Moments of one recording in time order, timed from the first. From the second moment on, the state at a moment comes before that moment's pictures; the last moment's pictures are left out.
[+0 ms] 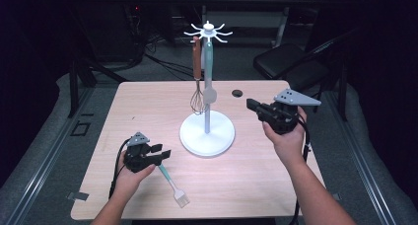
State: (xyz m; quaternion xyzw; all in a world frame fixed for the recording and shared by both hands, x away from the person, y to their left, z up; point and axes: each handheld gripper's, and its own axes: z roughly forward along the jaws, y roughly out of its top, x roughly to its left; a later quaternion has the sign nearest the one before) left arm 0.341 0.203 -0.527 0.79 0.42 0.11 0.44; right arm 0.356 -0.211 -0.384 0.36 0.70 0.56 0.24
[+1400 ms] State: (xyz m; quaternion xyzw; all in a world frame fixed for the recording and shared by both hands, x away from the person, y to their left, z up) left arm 0.342 0.205 -0.527 0.79 0.42 0.10 0.44; right arm 0.427 -0.163 -0.264 0.34 0.67 0.61 0.27
